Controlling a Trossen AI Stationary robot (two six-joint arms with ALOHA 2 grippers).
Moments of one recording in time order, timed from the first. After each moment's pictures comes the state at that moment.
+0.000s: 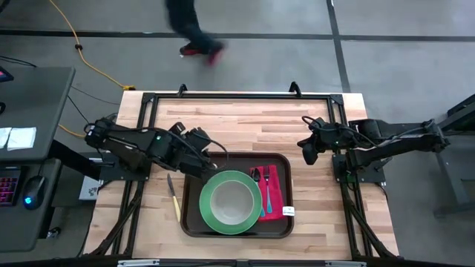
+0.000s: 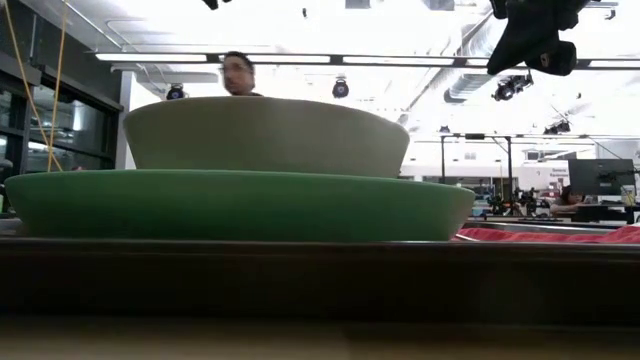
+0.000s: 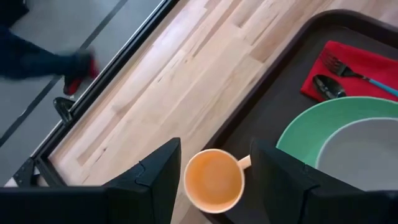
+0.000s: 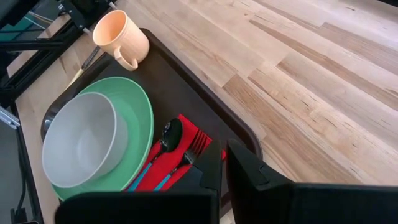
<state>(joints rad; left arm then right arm) -0.34 1.60 1.82 -1.57 -0.68 -0.91 0.06 0.84 0.90 -0.83 0.24 0.80</state>
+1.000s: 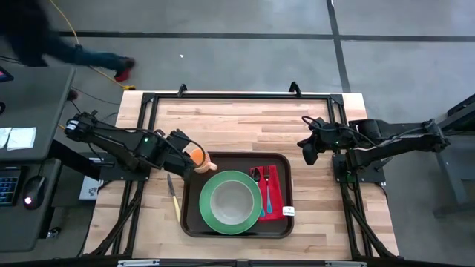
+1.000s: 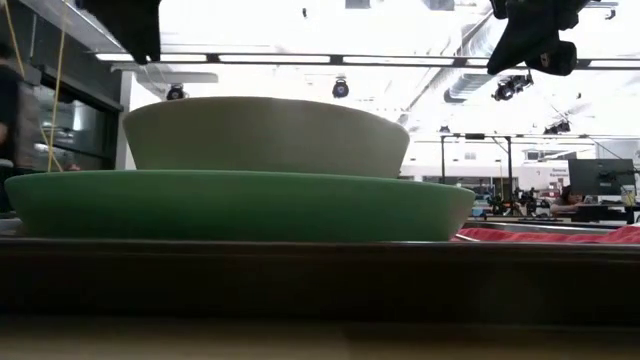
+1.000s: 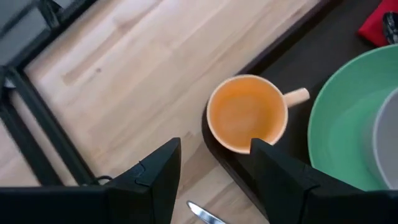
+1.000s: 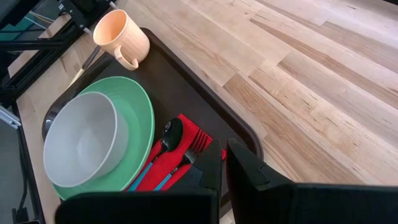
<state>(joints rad) -0.34 1.32 1.34 -1.48 -0.52 -1.14 0.06 0.84 0.90 -0.83 0.23 0.81</state>
